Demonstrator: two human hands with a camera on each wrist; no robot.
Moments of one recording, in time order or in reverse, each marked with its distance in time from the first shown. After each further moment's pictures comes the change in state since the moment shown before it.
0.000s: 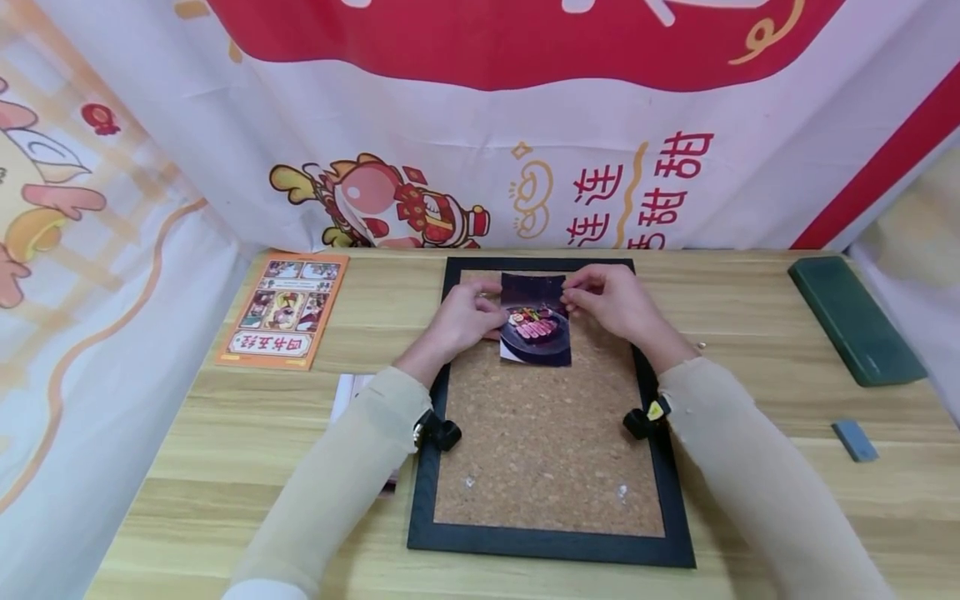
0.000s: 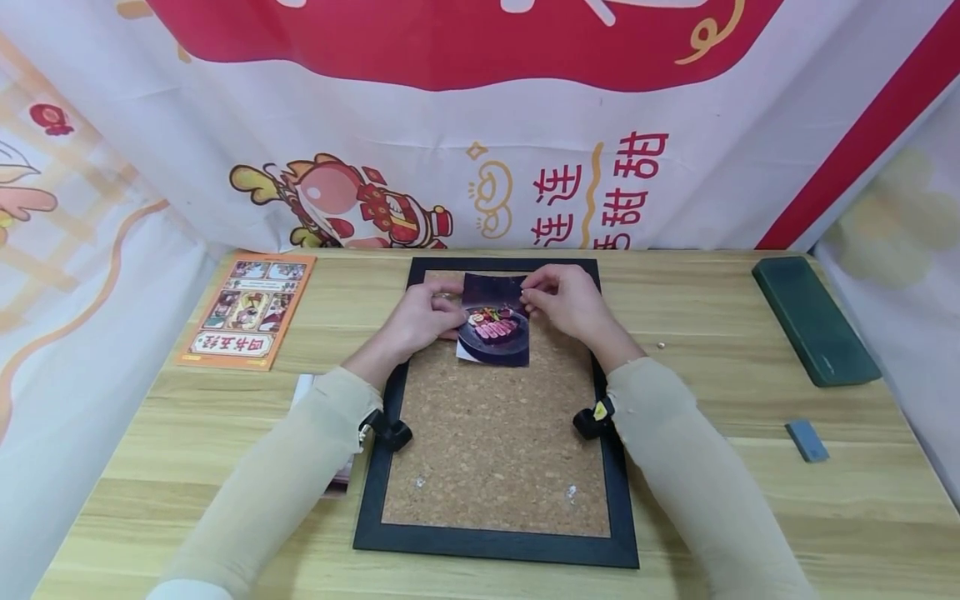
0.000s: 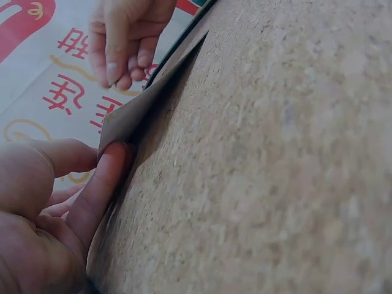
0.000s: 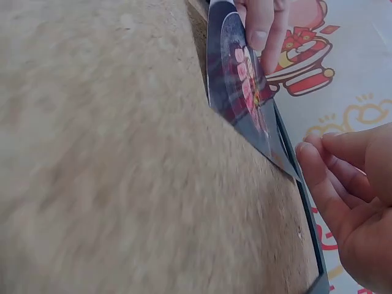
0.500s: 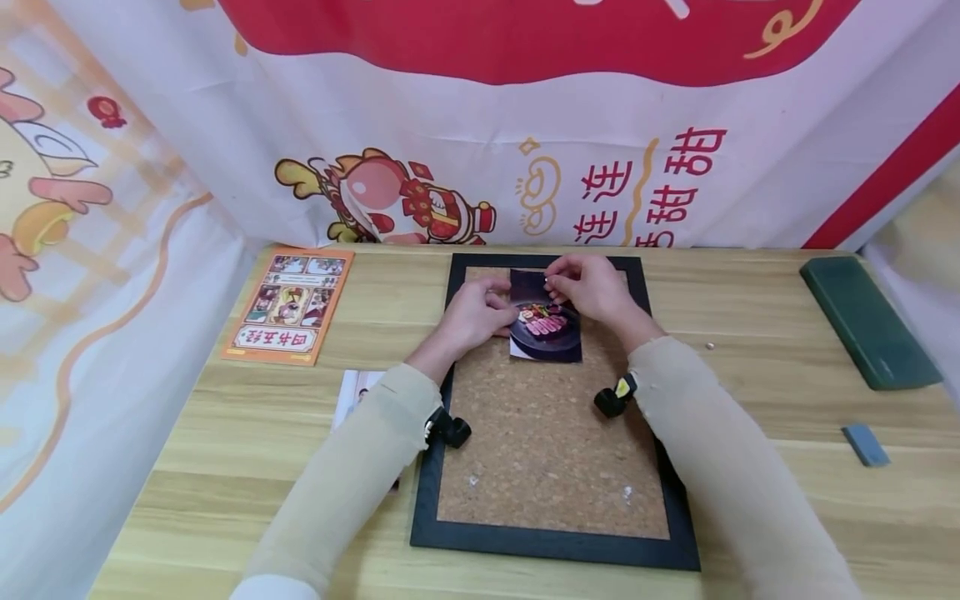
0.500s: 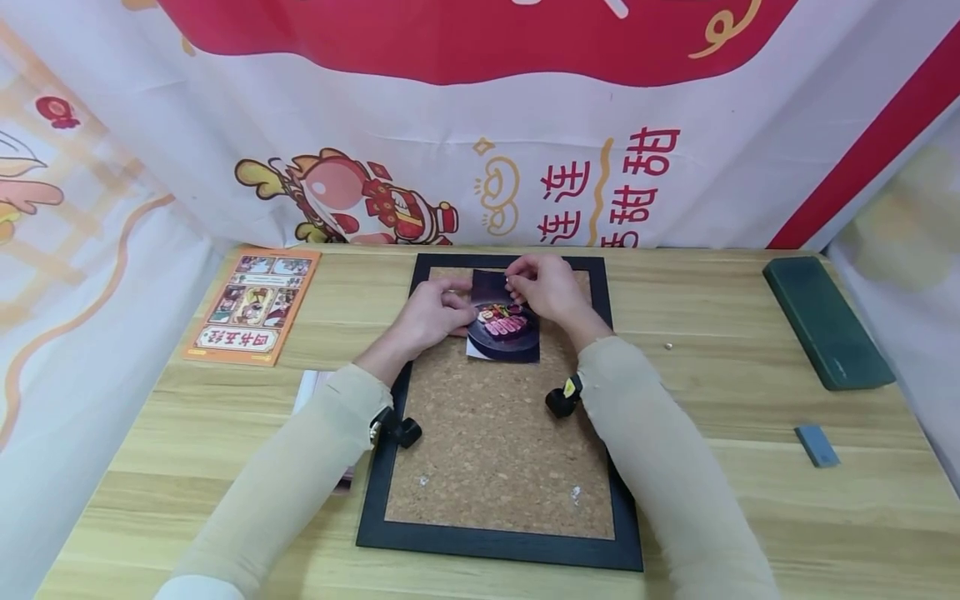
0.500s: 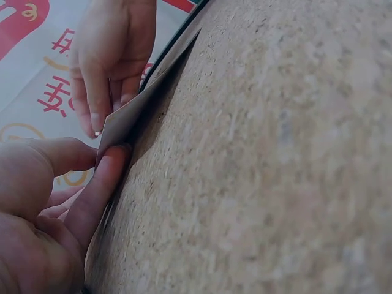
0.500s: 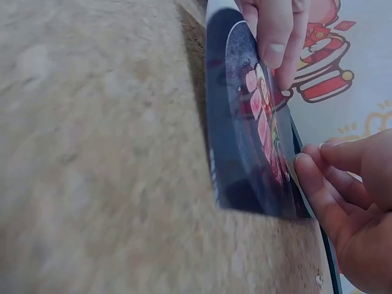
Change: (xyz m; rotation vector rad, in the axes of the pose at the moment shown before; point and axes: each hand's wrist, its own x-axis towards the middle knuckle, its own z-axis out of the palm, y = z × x) left_hand 0.005 0.001 0.006 0.018 0.020 0.011; right_hand 0.036 -0.011 0.025 -0.007 -0.022 0.105
